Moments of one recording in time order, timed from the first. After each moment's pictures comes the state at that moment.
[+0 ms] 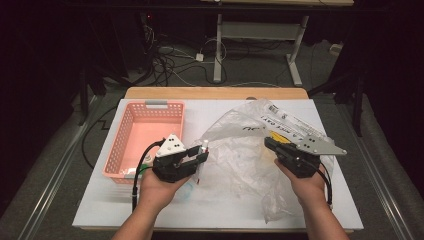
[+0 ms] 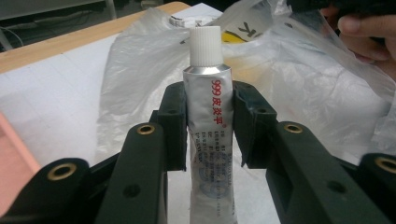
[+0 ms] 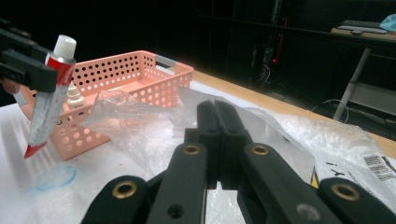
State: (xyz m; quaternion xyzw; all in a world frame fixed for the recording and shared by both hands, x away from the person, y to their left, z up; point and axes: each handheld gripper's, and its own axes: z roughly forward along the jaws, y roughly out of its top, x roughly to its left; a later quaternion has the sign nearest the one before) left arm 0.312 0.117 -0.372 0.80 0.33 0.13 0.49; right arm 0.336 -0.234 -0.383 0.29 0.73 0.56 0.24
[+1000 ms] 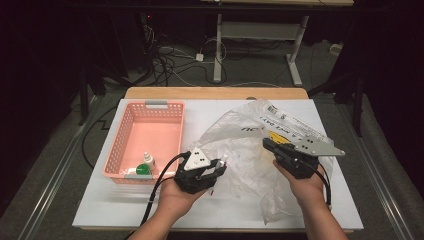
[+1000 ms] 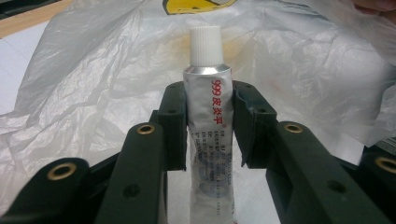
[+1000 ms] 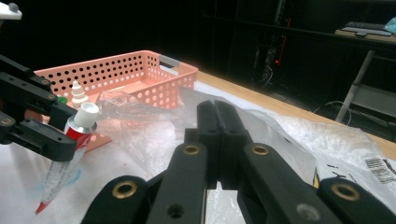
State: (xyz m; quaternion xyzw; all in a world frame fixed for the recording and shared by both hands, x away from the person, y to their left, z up) left arm 0.307 0.074 -0.403 0.83 0.30 0.12 0.46; right arm 0.334 -0.229 -0.382 0.29 0.74 0.56 0.24
